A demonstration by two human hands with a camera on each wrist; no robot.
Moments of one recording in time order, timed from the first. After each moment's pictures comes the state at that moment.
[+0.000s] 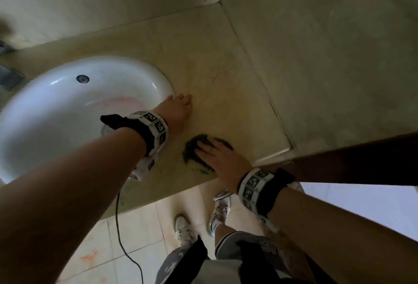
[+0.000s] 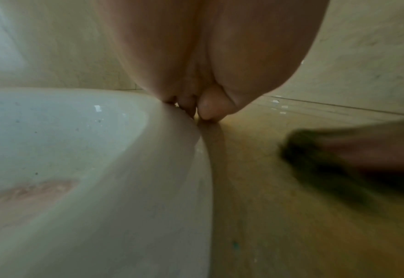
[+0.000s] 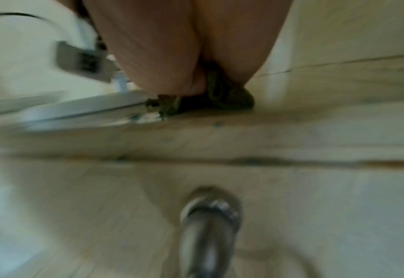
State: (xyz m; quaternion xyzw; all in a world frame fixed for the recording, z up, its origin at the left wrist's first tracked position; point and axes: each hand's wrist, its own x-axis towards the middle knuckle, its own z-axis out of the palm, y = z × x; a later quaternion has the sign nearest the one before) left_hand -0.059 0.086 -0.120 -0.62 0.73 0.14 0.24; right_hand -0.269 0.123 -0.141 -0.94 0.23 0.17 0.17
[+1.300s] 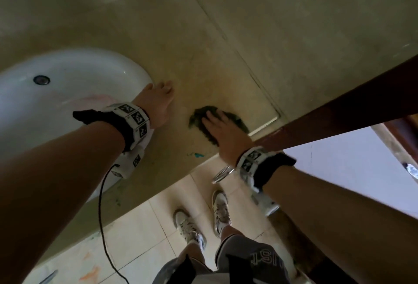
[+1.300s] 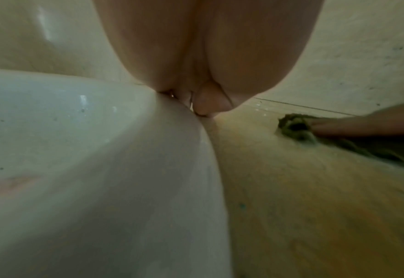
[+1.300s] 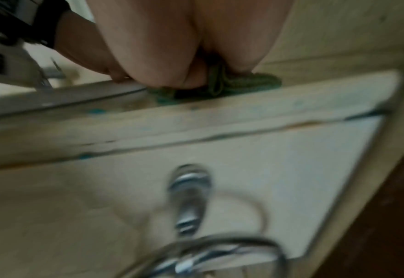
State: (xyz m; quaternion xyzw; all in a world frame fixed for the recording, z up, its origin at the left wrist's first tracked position) left_hand -0.051 0.097 -0.125 -0.58 0.78 0.11 0.20; right_hand -0.278 0.127 -0.146 -0.87 0.43 0.15 0.18
